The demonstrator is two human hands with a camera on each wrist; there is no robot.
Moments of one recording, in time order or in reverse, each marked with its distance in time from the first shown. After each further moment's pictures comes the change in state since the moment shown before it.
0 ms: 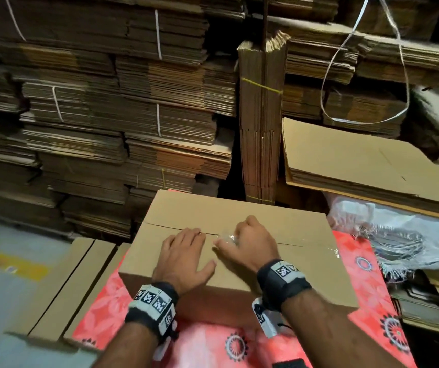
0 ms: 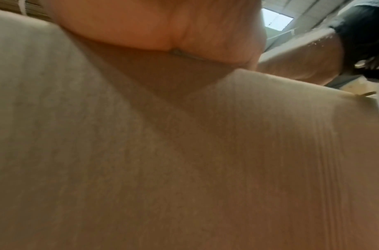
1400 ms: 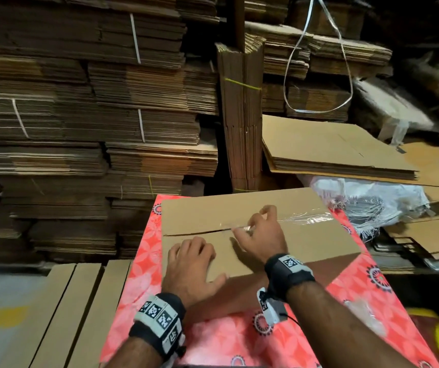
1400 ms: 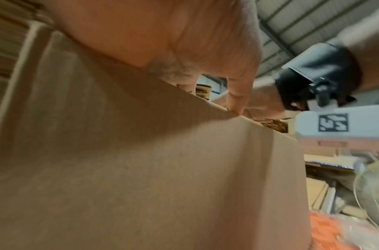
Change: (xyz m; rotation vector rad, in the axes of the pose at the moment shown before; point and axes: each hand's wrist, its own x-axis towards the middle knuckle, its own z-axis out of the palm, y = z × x) left_hand -0.045 -0.056 -0.023 -0.088 0.019 0.250; right_hand -0.034 -0.056 0.016 0.128 0.222 0.315
